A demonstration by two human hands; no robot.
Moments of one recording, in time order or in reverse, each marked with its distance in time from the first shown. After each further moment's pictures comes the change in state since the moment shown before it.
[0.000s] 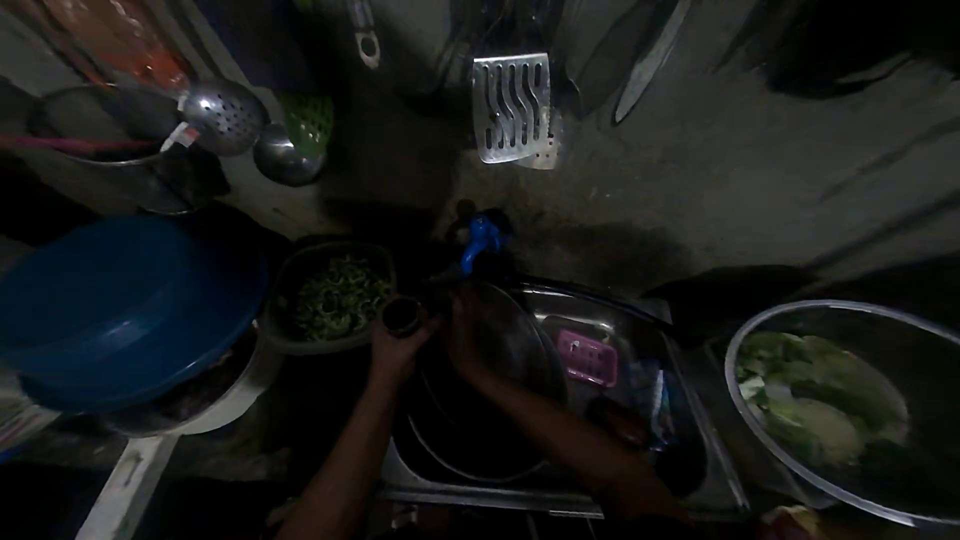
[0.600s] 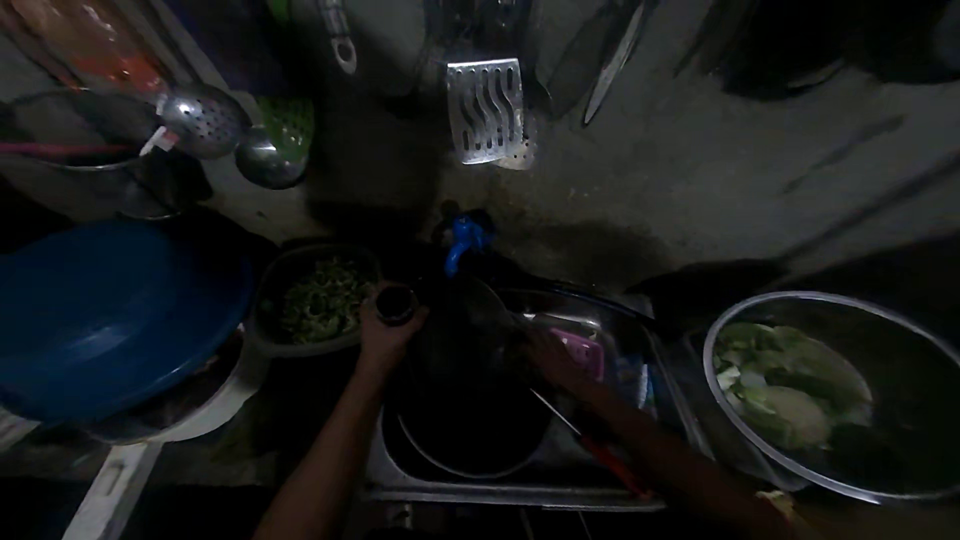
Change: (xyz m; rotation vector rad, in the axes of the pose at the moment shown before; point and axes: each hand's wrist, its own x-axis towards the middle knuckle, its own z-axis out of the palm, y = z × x) left_hand 0.011 0.012 0.004 0.218 -0.026 0.075; right_hand -0.046 0.083 -0.168 -0.815 -0.546 -0.039
